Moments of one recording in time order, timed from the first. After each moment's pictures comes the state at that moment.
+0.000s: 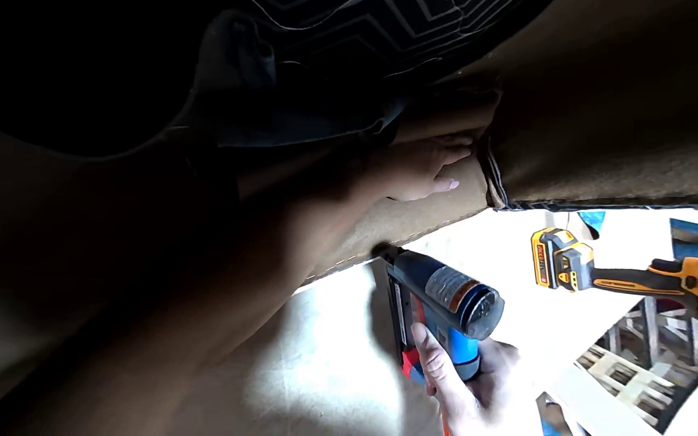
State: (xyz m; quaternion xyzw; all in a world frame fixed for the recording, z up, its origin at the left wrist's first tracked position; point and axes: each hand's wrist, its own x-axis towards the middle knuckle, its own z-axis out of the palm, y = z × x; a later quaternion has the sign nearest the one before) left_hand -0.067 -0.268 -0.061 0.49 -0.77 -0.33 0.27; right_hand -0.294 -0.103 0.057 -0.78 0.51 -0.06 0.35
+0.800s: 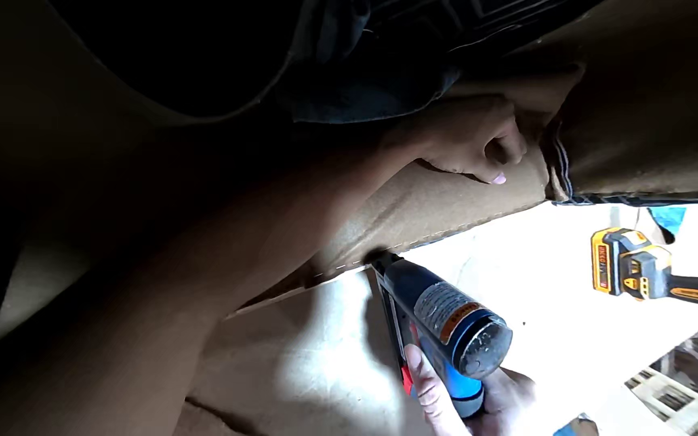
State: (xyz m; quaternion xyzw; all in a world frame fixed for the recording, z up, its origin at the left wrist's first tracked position) left_hand -0.032 -0.276 -0.057 0.36 -0.81 -0.33 0.34; right_hand -0.255 -0.056 0.062 -0.78 0.50 -0.03 0.36
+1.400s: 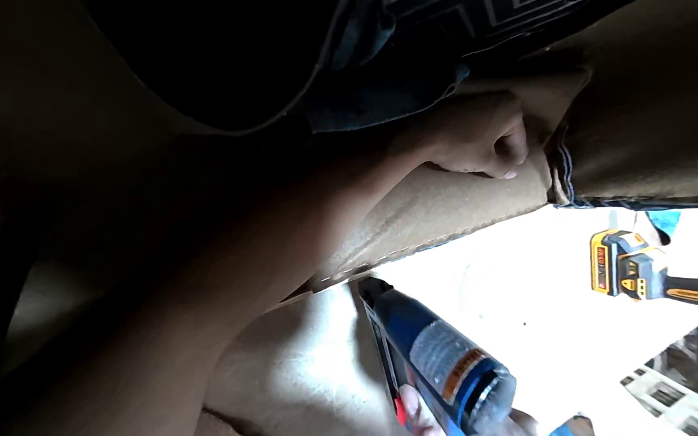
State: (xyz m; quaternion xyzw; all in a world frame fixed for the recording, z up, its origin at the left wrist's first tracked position) left_hand -0.030 -0.275 -0.052 0.38 -0.78 -0.34 0.36; right_hand -0.254 -0.039 0.079 -0.79 0.49 -0.01 0.38
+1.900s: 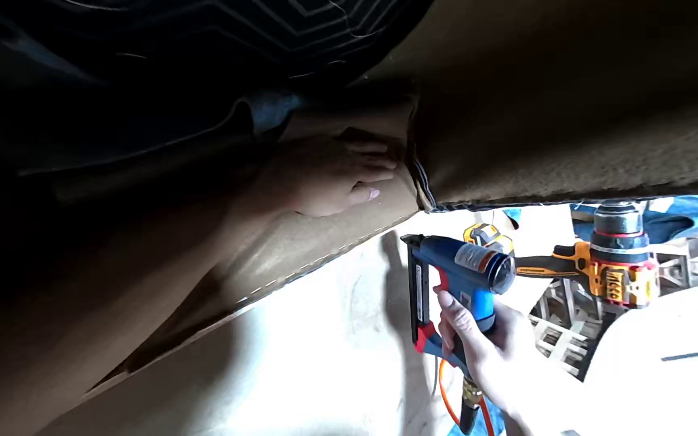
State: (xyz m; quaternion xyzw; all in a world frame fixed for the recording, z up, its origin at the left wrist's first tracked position) left_hand -0.056 -0.264 -0.068 0.45 -0.84 -0.18 0.24; right_hand -0.380 -0.191 0.063 -0.72 0.60 -0.09 0.33
